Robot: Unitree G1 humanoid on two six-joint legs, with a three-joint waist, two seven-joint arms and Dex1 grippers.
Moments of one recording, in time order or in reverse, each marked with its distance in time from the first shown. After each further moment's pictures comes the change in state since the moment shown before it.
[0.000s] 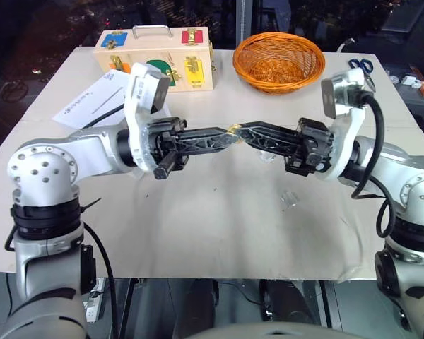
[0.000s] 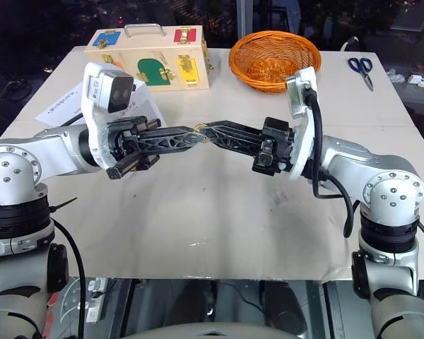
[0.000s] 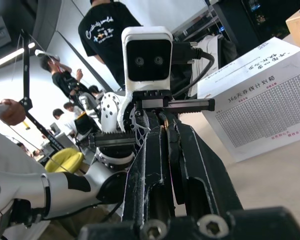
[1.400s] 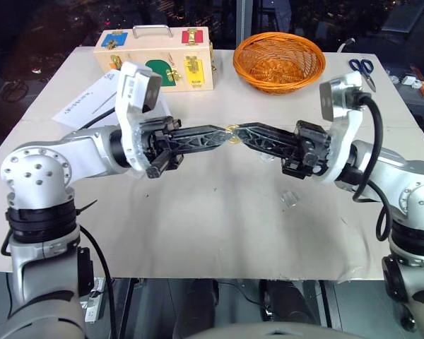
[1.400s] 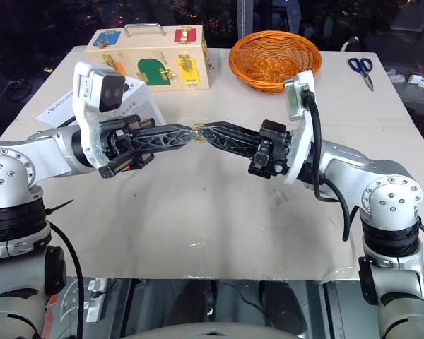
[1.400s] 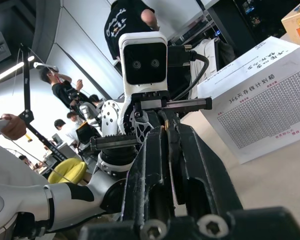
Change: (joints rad) left arm 0.025 0.010 0.037 -0.013 0.008 -0.016 -0.010; right arm 0.036 -0.047 0.081 -0.024 0.096 -0.113 -0.084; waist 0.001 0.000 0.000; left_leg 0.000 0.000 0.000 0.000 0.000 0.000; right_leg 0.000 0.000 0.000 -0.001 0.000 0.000
